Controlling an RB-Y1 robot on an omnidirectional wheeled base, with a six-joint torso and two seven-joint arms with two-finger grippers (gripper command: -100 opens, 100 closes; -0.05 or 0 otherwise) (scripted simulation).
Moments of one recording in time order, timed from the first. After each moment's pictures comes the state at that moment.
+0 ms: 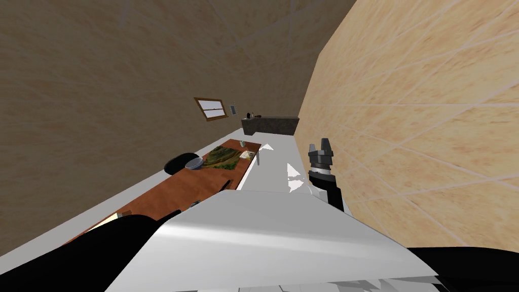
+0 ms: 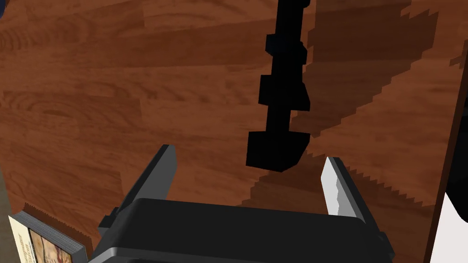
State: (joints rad) left arm 0.92 0.35 0.36 -1.98 0.61 0.75 0.65; right arm 0.50 -0.04 -0.06 -2.28 -0.09 -0.45 0.13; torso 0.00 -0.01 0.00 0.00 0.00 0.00
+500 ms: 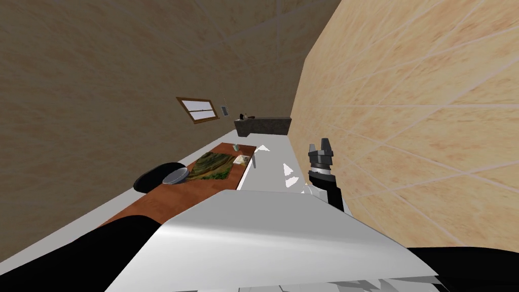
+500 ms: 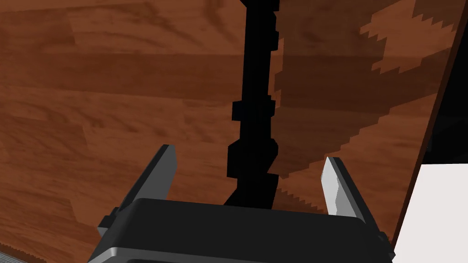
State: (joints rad) left arm 0.96 0.34 0.38 -1.89 0.66 0.89 0.72; right arm 0.50 -0.04 -0.06 -2.28 -0.09 -0.45 0.13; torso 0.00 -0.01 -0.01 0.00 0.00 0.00
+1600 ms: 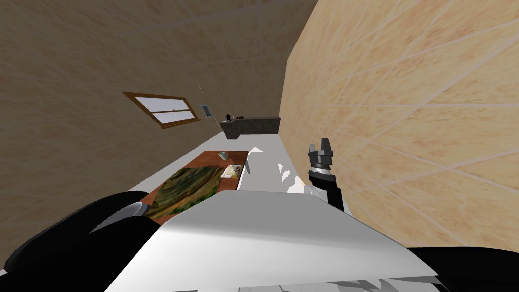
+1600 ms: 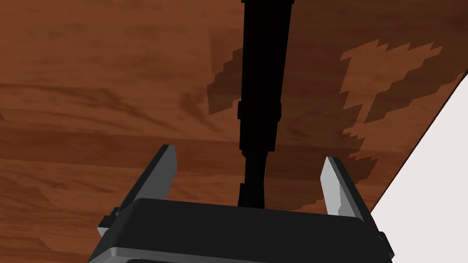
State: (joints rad) left arm 1.01 0.34 0.39 -1.72 0.71 1.10 0.81; right arm 0.50 -0.04 -0.06 -2.28 -0.09 -0.45 0.13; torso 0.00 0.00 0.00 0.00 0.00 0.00
